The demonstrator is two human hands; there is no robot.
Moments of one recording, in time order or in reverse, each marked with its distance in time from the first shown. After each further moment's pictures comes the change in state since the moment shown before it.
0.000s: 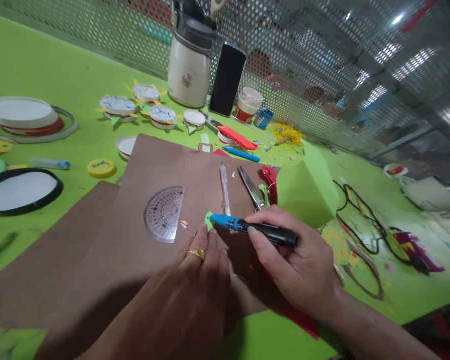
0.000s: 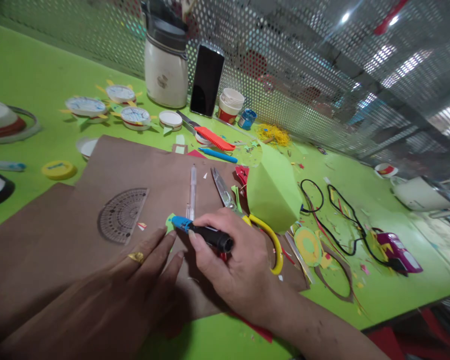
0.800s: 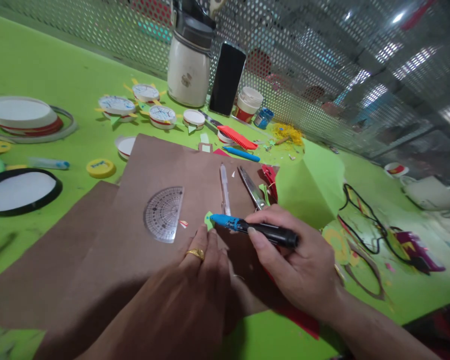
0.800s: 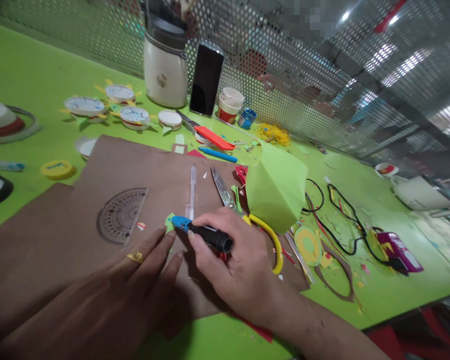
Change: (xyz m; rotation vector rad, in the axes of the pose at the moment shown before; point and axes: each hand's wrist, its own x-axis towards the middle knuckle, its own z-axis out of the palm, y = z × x) left_hand 0.003 0.000 -0.004 0.008 -0.005 -0.009; right_hand -0.001 0.001 -0.001 0.005 -0.014 -0.010
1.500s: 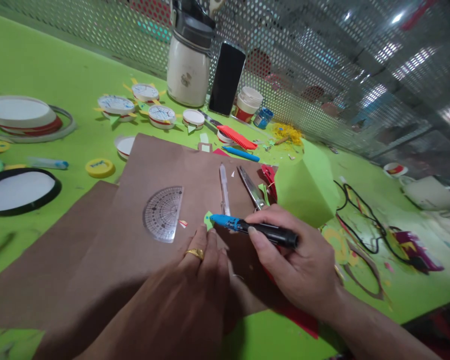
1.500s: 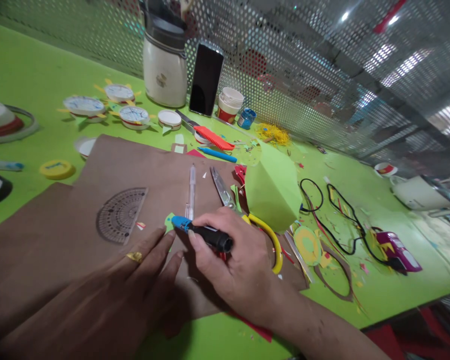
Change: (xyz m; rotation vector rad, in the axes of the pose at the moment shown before) left_hand -0.002 -0.004 0.005 -0.021 -0.021 -0.003; right_hand 0.000 0.002 -0.001 0.022 -0.002 -0.006
